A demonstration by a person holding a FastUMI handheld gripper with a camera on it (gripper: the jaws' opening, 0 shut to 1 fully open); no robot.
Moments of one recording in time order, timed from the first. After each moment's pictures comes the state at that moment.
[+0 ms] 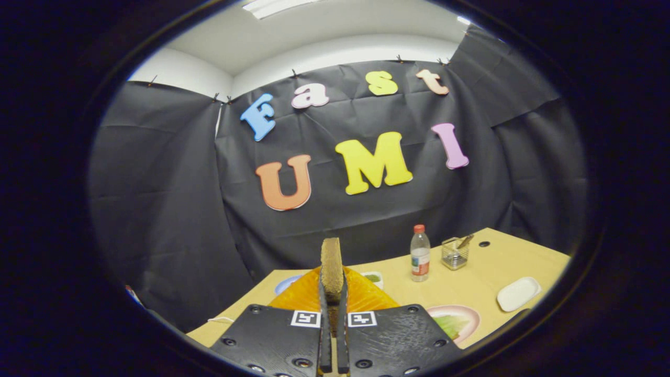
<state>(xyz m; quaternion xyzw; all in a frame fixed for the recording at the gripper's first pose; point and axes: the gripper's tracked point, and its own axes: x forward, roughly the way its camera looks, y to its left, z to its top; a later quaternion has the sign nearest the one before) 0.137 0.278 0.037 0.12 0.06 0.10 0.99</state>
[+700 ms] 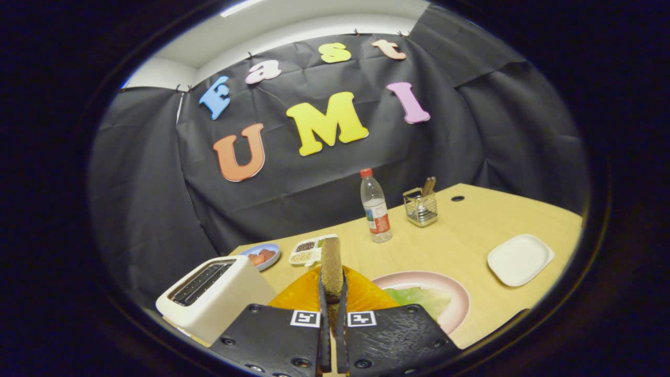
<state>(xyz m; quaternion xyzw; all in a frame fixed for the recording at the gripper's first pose) 0.172 0.207 -0.105 0.19 0.13 0.07 0.97</state>
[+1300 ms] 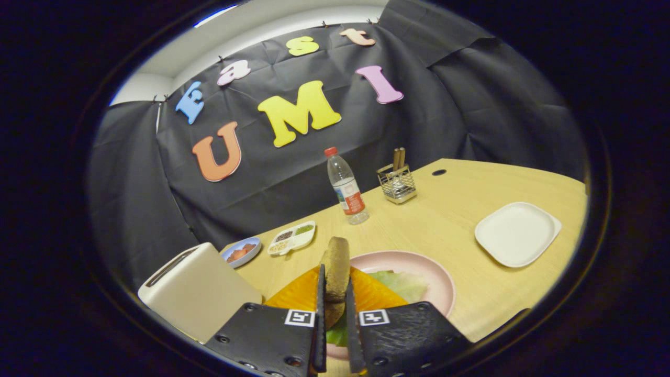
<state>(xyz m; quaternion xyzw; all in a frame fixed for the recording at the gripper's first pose) 0.175 0.161 -0.156 0.21 0.17 0.03 0.96</state>
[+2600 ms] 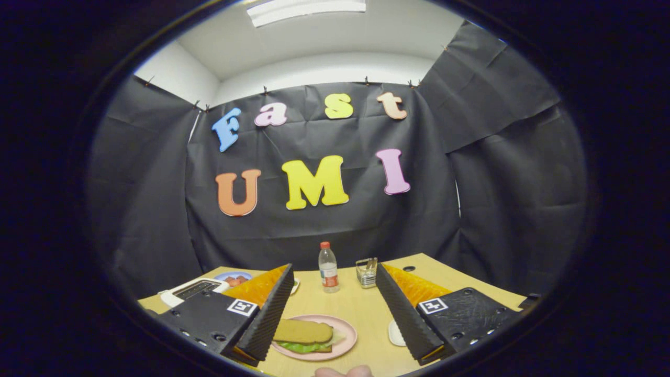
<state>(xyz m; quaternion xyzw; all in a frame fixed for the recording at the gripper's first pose) 0.079 0.065 0.057 0.07 -0.01 0.05 1.00</state>
